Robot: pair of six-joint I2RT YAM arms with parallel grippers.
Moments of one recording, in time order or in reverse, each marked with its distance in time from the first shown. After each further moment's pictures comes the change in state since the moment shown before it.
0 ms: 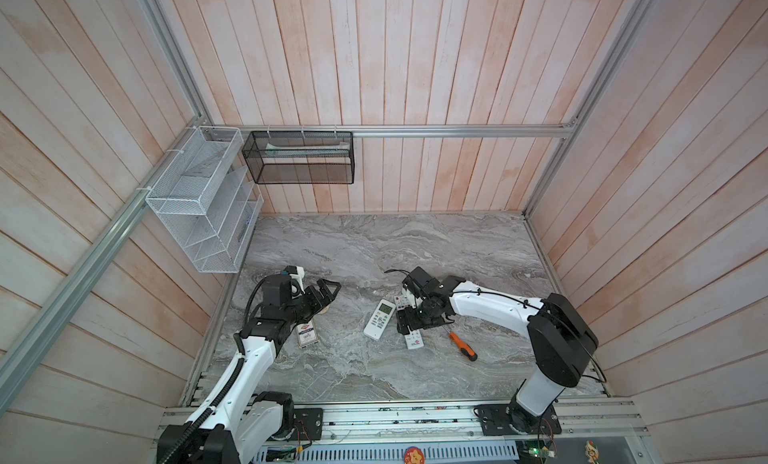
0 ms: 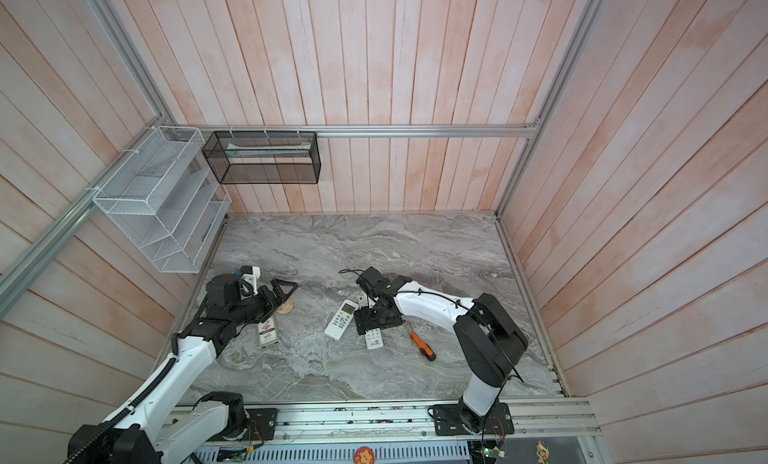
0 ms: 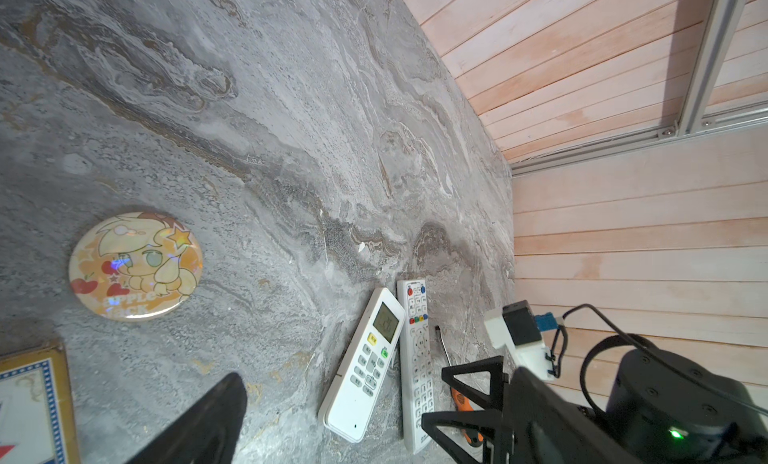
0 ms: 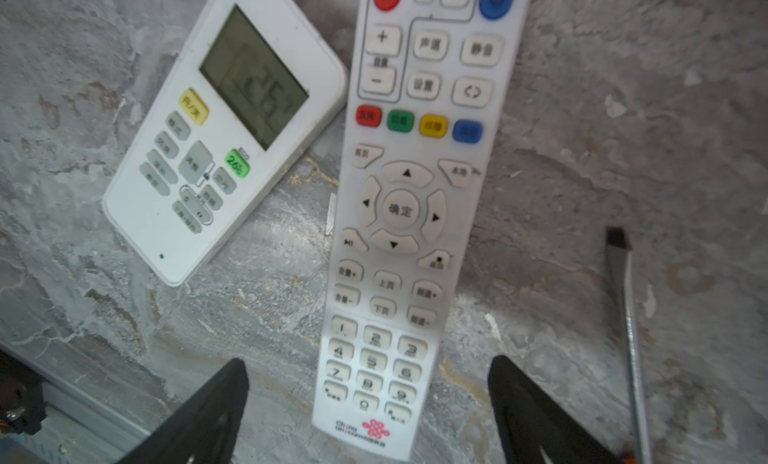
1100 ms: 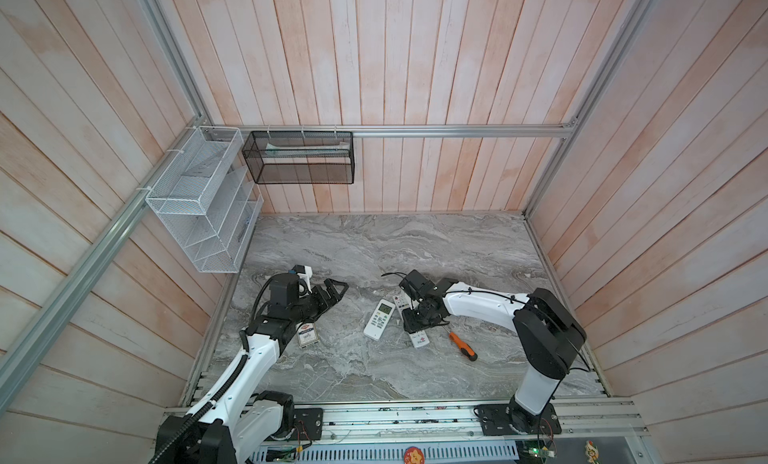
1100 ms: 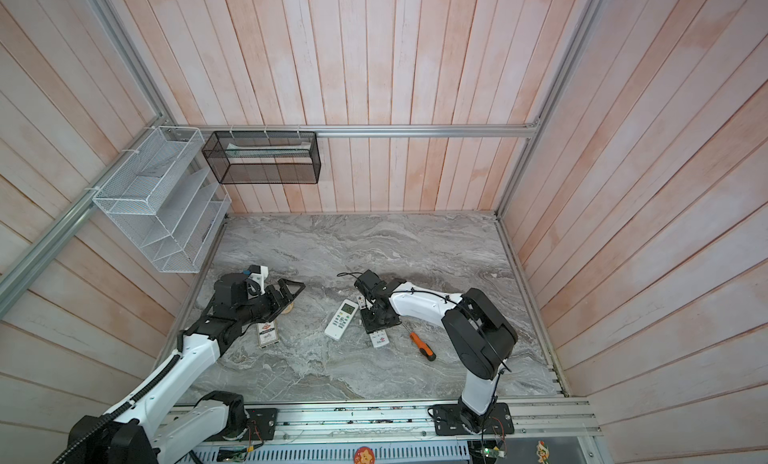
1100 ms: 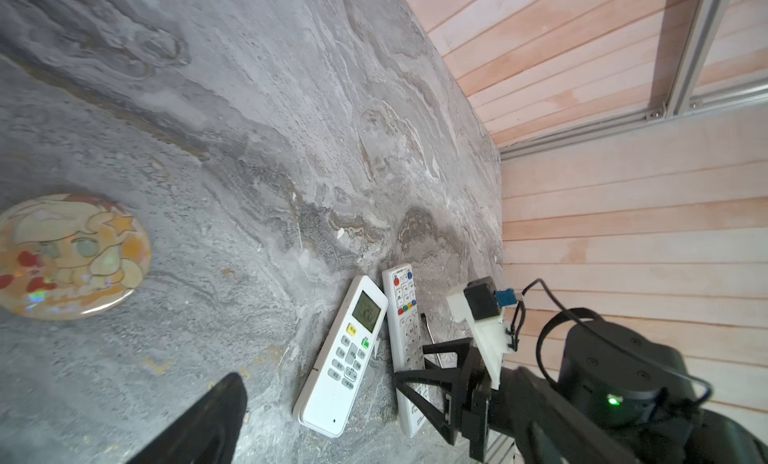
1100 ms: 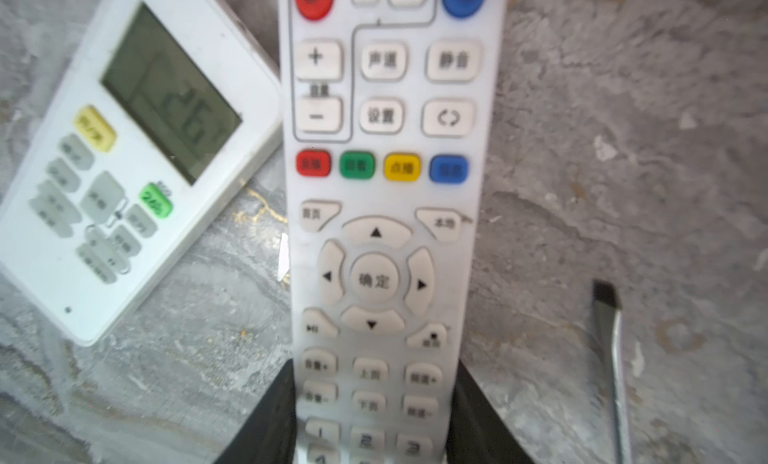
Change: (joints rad) left arm -0.102 0.036 0.009 0.058 -0.010 -0.031; right arm -0.007 0.031 -0.011 0.052 0.051 -0.048
